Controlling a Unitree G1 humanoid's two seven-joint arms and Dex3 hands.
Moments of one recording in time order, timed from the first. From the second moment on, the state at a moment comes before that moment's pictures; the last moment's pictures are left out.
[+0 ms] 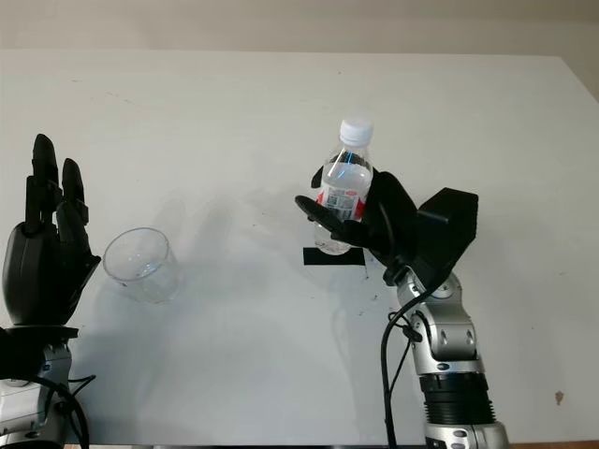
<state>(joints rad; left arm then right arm) -0.09 0.25 0.30 0.17 -0.23 -0.50 -0.23 -0.36 -0.19 -0.04 0.08 0.22 0.19 0.31</state>
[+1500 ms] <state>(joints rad) -0.09 0.25 0.32 0.19 -0.24 -0.51 -0.25 -0.33 -0.16 -0.05 0.42 0.20 -0.22 0.42</state>
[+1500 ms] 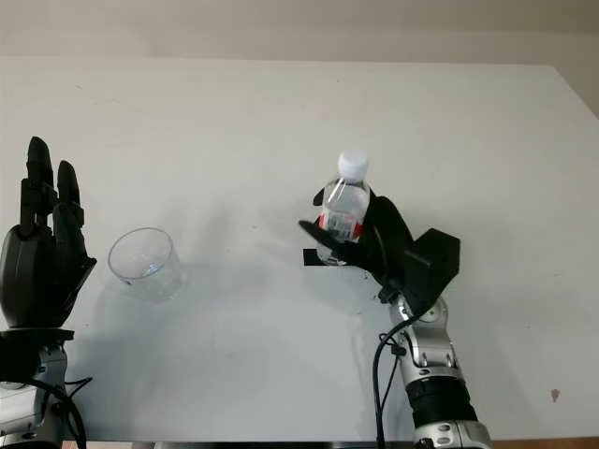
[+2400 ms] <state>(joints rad) -0.09 0.25 0.32 0.21 -0.24 -0.51 -0.25 -0.30 -0.26 -0.07 0.43 0.07 -0.51 0.42</state>
